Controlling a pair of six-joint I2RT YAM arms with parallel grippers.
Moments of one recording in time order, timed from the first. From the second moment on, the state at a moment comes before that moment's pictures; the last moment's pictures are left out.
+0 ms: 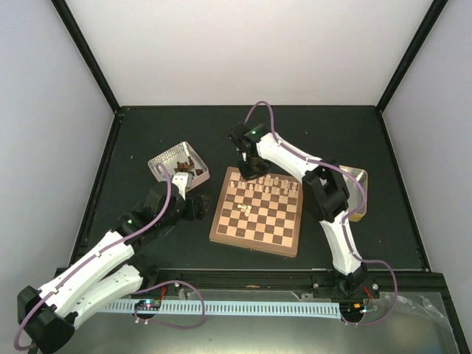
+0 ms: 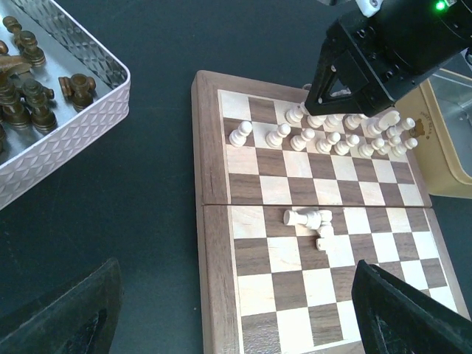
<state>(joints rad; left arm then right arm) -0.62 0.75 0.58 -0.45 -0.02 -0.53 0.69 2.21 1.93 -1.19 0.08 0.29</state>
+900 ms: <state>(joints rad) -0.62 0.75 0.58 -0.45 -0.01 -0.53 0.70 2.15 1.90 -1.11 0.13 0.32</state>
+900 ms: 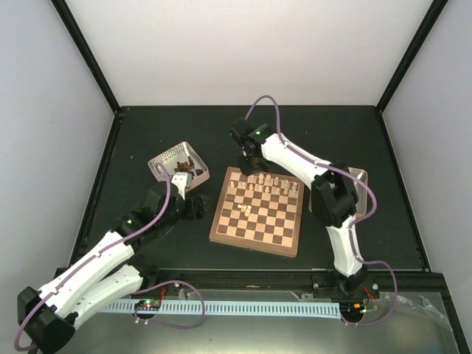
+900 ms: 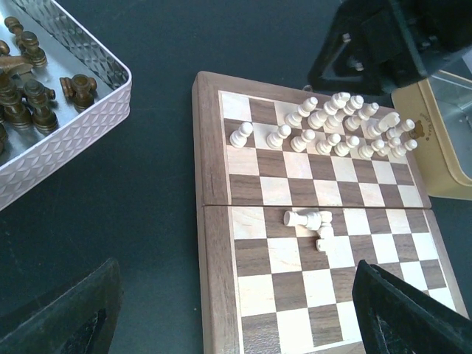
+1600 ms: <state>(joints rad) -0.61 0.72 0.50 -0.37 -0.04 -0.66 0.92 1.77 1.30 -0.72 0.10 0.55</state>
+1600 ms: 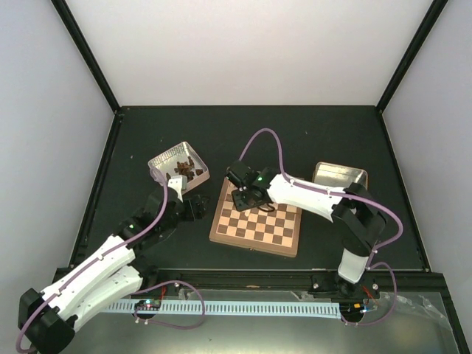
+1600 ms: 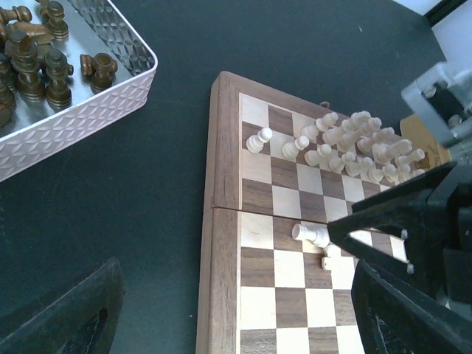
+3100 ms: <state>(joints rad) -0.60 0.97 0.44 -0.11 0.19 -0.79 0.95 1.71 1.06 -0.53 0.13 0.63</state>
